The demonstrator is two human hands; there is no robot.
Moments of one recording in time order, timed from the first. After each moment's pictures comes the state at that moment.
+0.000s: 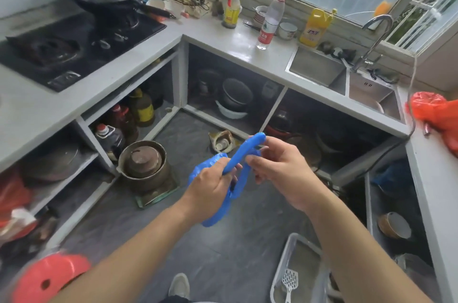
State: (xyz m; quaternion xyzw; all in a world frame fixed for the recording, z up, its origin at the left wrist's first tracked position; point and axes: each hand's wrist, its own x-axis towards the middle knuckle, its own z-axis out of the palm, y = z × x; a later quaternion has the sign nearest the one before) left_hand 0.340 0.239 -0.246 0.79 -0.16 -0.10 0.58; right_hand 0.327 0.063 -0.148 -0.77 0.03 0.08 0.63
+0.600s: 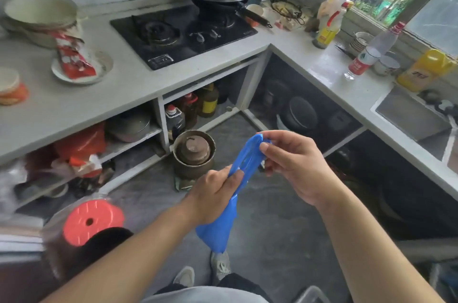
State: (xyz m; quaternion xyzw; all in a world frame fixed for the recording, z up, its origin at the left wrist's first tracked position) left_hand 0.350 0.339 -0.259 0.82 0.00 -0.03 0.57; right_hand 0.424 0.169 -0.146 -0.72 -0.10 0.21 0.65
